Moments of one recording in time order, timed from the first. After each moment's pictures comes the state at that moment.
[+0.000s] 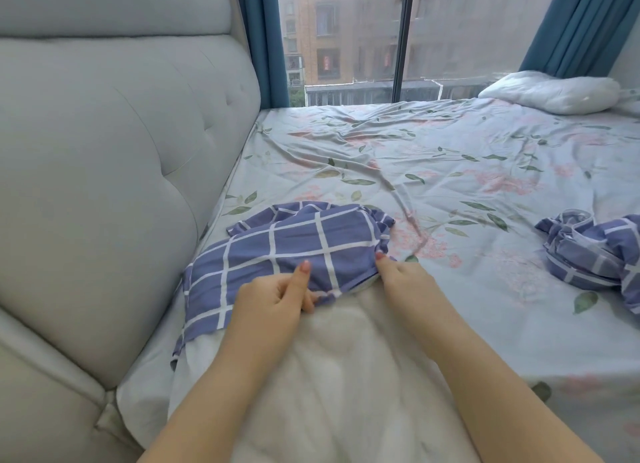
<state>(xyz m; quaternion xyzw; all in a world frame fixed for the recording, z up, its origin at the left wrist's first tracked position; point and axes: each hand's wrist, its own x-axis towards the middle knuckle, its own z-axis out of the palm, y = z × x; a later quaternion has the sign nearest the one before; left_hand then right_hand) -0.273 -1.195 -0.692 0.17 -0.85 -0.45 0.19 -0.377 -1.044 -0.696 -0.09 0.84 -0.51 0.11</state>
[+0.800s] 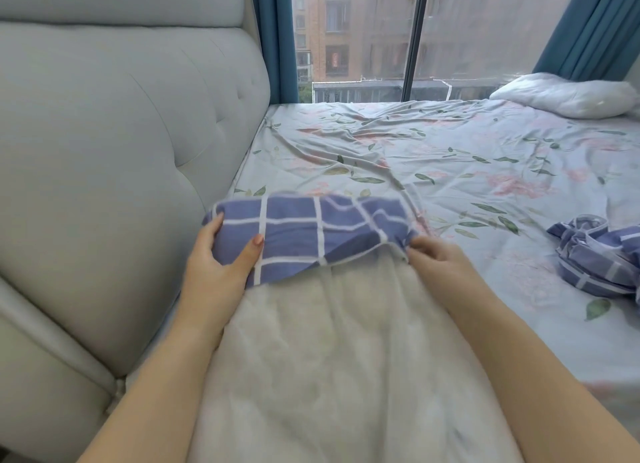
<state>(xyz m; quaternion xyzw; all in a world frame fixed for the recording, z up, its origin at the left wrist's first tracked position) -0.272 -1.264 -0.692 0.26 -0.75 -0.51 0.33 -0.406 -1.020 -0.699 -0.12 0.78 -0.61 0.08</state>
